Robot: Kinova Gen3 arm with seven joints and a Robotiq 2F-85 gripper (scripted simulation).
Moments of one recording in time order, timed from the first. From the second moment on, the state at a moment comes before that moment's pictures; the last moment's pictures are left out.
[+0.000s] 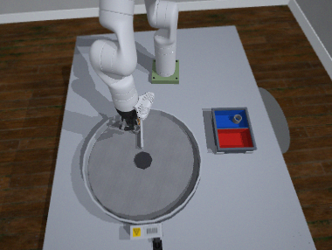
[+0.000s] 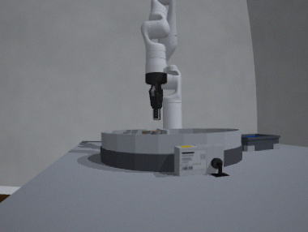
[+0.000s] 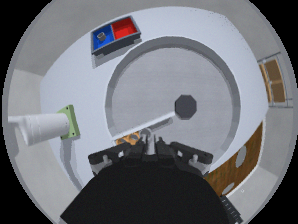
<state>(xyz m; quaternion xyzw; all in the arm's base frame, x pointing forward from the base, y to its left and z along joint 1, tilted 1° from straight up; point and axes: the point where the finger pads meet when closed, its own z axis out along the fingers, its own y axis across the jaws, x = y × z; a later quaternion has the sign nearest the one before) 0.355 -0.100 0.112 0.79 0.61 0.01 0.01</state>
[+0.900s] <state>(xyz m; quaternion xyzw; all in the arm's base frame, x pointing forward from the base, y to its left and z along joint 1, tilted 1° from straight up) 0.353 -0.101 0.080 0.79 0.61 0.01 0.00</state>
